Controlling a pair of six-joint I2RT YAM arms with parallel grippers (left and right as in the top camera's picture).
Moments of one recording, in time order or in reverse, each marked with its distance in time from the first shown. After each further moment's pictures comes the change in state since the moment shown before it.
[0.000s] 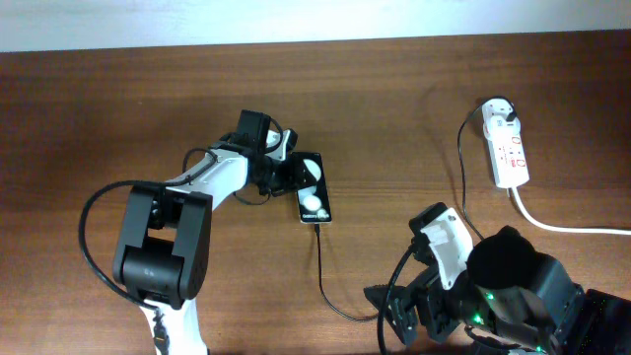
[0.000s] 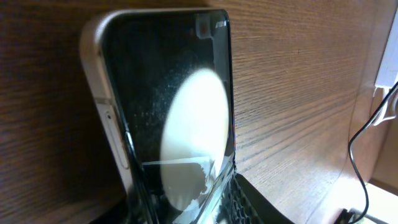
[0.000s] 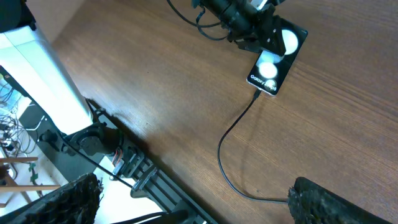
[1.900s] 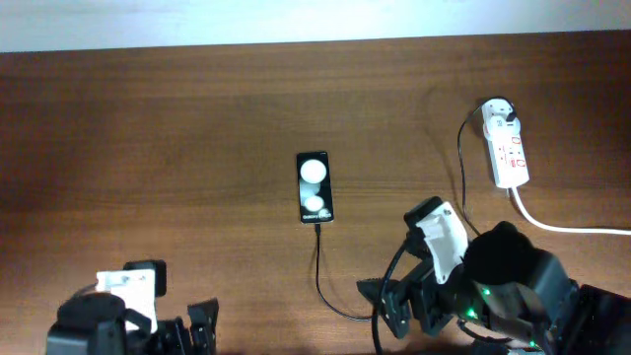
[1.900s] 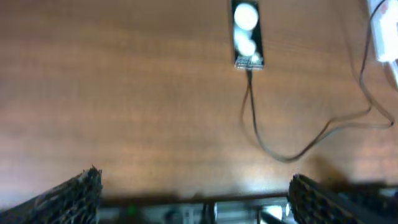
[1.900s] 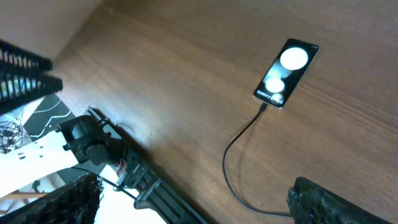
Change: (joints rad) left arm 0.119 -1.445 0.018 -1.157 -0.493 0.086; right arm 0.000 0.015 0.000 0.053 0.000 0.000
